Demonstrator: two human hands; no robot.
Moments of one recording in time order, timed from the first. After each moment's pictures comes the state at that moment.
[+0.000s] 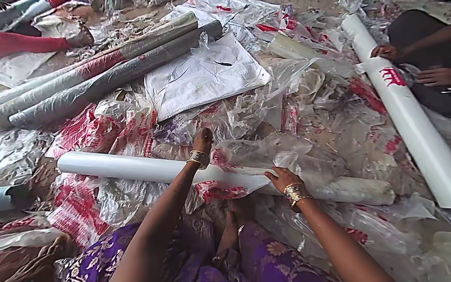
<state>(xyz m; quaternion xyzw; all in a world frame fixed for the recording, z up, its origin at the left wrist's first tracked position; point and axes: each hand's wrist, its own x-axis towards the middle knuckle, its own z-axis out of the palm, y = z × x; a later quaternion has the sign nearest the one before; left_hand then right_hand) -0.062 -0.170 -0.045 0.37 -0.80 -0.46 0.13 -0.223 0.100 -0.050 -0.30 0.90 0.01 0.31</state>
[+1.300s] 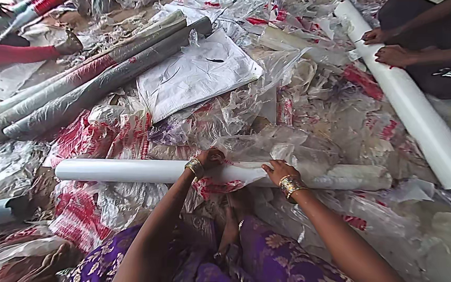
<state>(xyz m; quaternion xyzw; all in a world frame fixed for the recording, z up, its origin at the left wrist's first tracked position) -0.045 -0.161 -0.089 0.10 -0.86 -0.50 -0.06 -0.218 0.096 -0.047 -0.29 0.90 0.03 0.31</state>
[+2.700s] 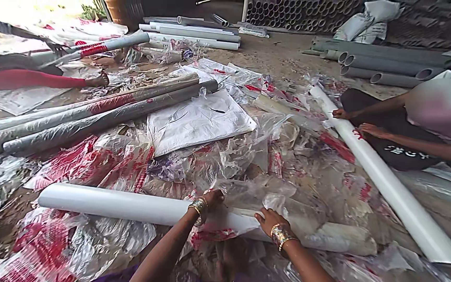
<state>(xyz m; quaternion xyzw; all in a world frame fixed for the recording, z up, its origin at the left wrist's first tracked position) -0.071 -0.138 -0.062 0.19 -0.85 -0.46 -0.16 -0.220 0.086 -0.043 -0.30 0.89 0.10 0.32</state>
